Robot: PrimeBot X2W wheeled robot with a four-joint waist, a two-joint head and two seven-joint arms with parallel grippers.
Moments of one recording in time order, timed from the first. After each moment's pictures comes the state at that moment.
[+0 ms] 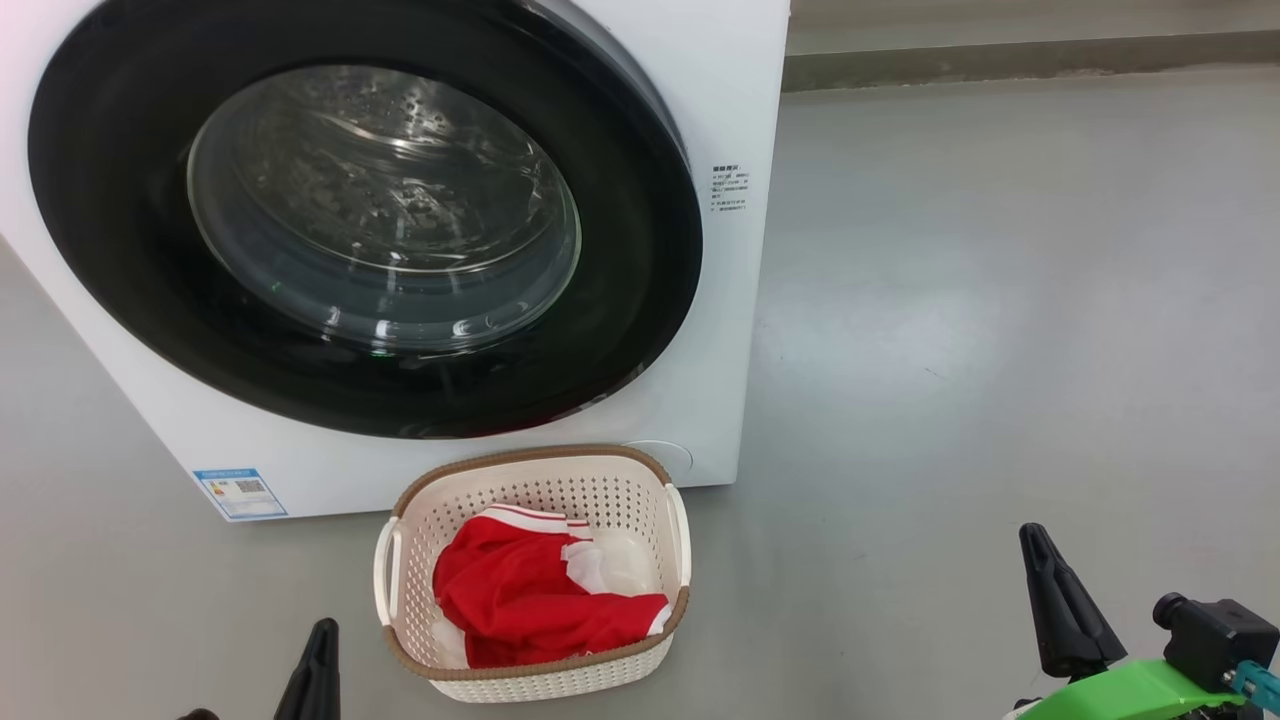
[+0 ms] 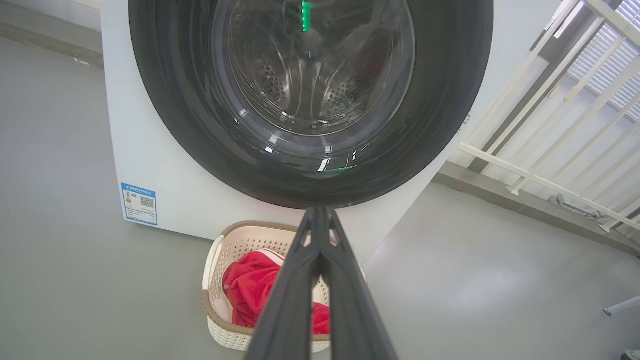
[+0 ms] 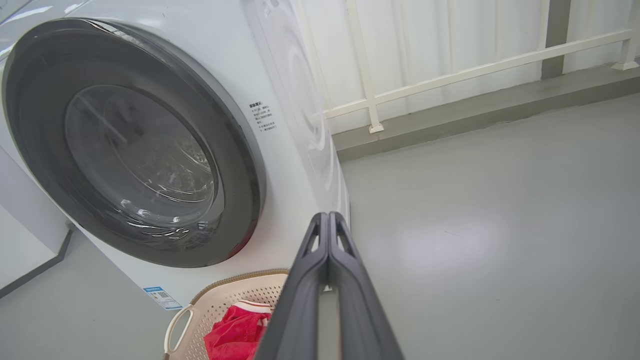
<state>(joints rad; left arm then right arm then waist) 0.07 0.05 0.03 0.21 -0.49 -0.10 -0.18 0.07 -0.03 -0.06 0.19 0.44 0.13 -0.18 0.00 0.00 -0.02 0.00</state>
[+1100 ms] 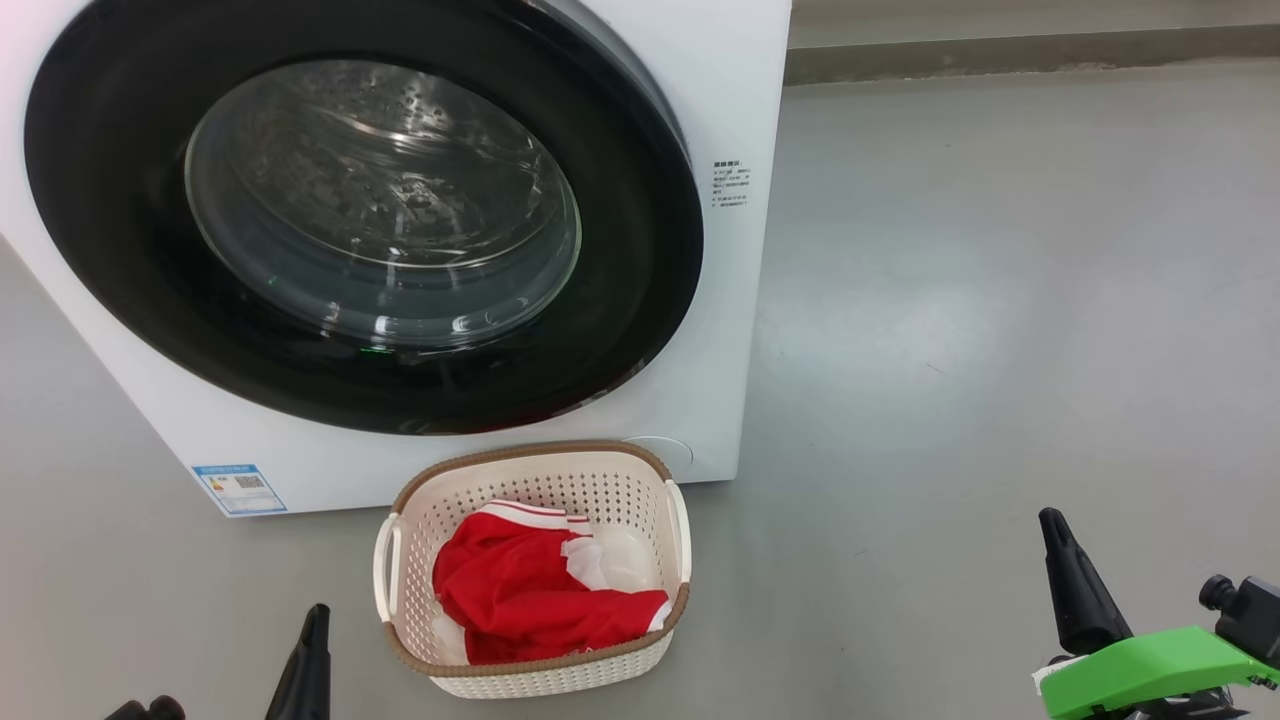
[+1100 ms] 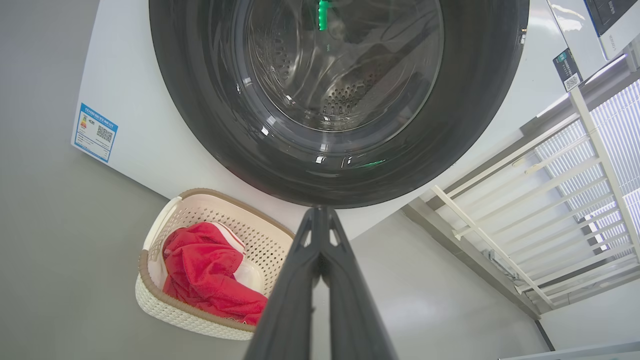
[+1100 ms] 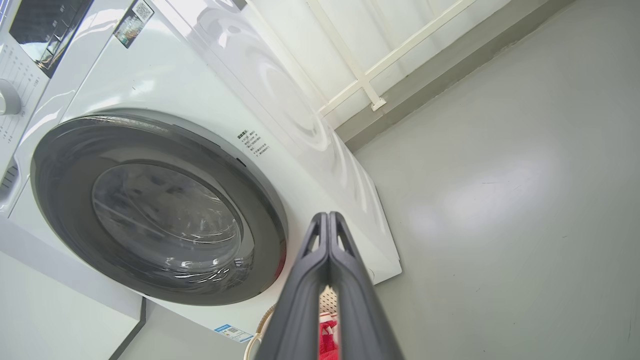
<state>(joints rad) 0.03 0.05 0.04 0.23 -0.85 -0.11 -0.09 0.03 -0.03 -0.08 0.22 0.81 0.13 -0.09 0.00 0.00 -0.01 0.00</state>
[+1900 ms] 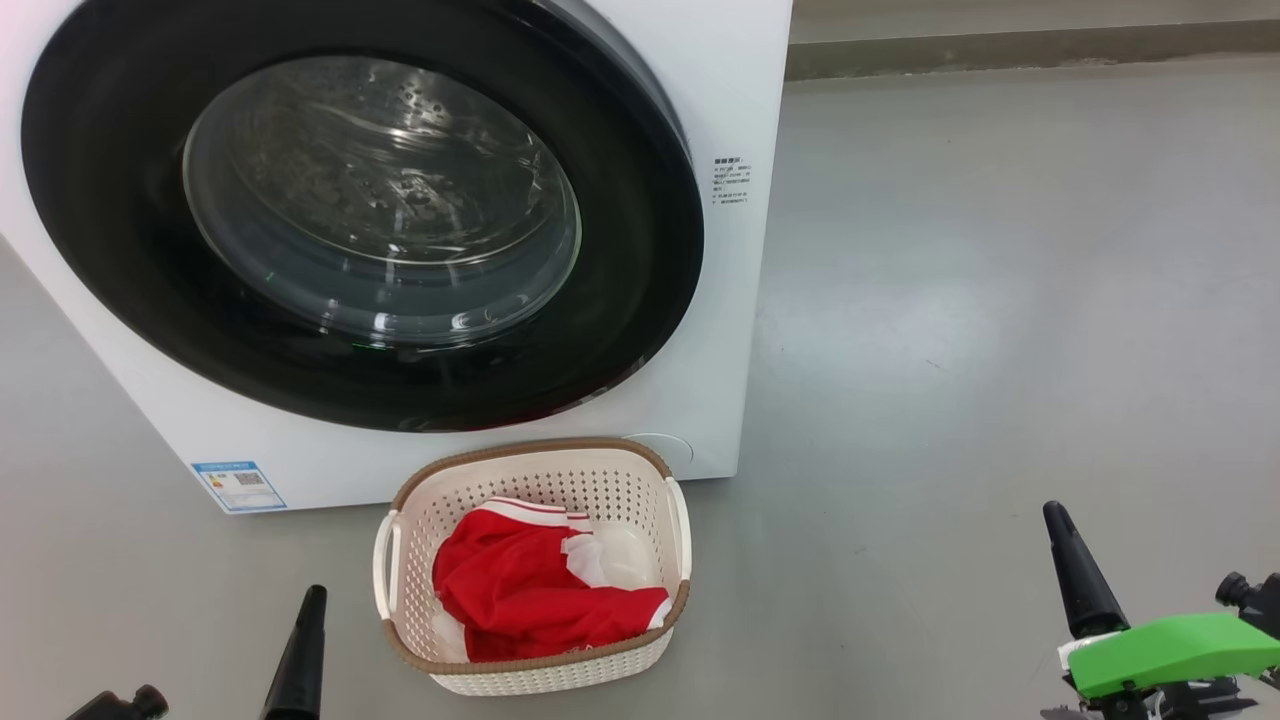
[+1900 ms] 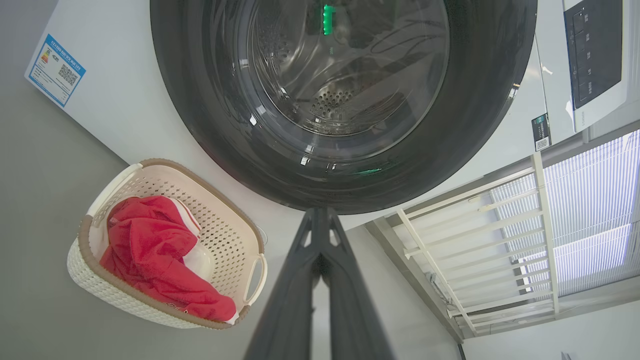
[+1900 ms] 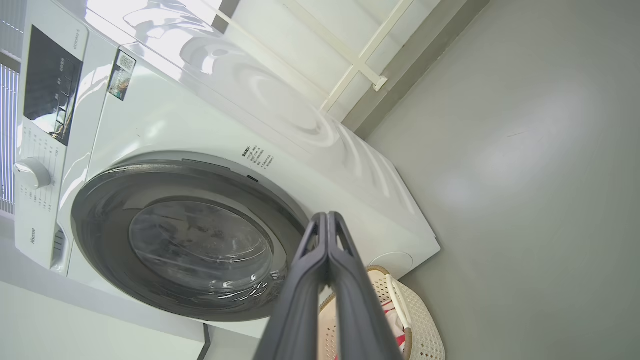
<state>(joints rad) -0.01 0.05 0.06 0.24 -1.11 -0.11 -0.02 0.01 -0.03 -0.10 0.24 1.09 0.13 -0.02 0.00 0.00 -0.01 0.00</state>
